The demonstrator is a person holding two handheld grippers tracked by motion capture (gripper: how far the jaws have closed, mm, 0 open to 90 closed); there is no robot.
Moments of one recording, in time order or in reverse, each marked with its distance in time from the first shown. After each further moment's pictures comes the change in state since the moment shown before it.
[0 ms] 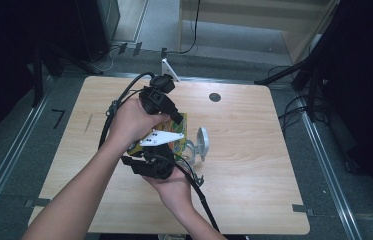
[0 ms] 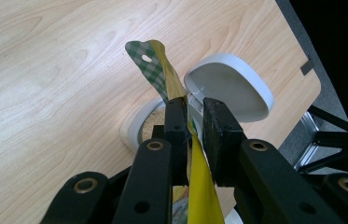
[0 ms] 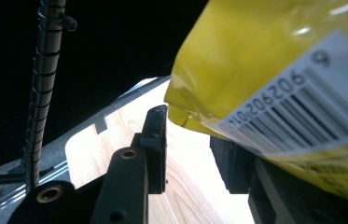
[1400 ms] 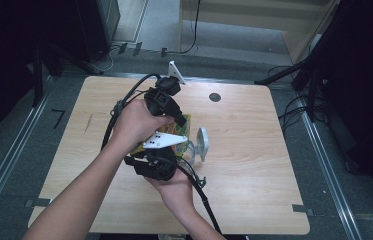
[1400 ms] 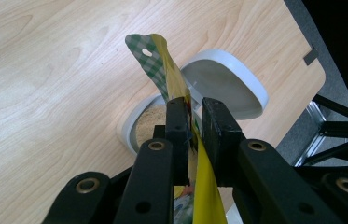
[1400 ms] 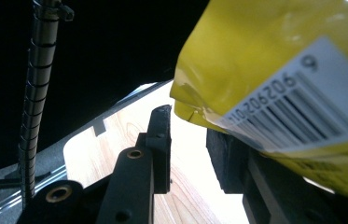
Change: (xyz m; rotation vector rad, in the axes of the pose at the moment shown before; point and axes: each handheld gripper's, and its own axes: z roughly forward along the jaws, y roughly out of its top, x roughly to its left) left arm -0.012 0.003 0.006 0.039 0.016 0.030; right arm -0.001 -0.007 -0.004 -0.034 0.000 -0.005
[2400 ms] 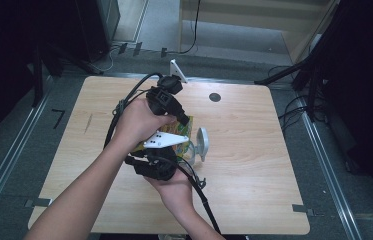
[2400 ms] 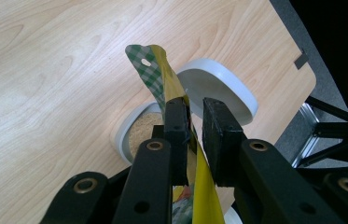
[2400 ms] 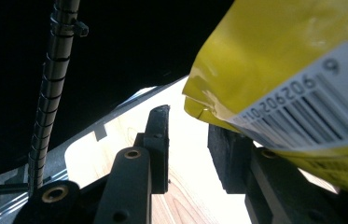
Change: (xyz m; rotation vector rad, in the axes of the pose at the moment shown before) left arm -0.001 0.003 -0.001 -0.019 -0.025 0.012; right arm 0.002 0.003 -0.002 -0.014 -0.006 0.007
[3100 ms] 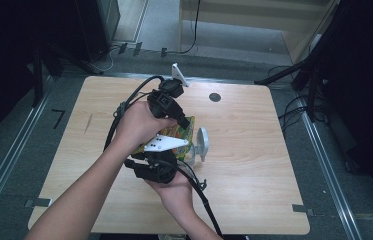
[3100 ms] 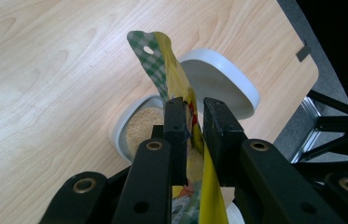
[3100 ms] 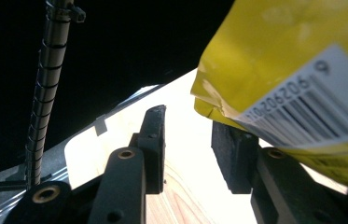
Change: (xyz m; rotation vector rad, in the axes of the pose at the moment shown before) left arm -0.003 -0.004 0.007 0.021 -0.005 0.009; right arm -0.001 -0.010 0.002 -0.001 0.009 -0.003
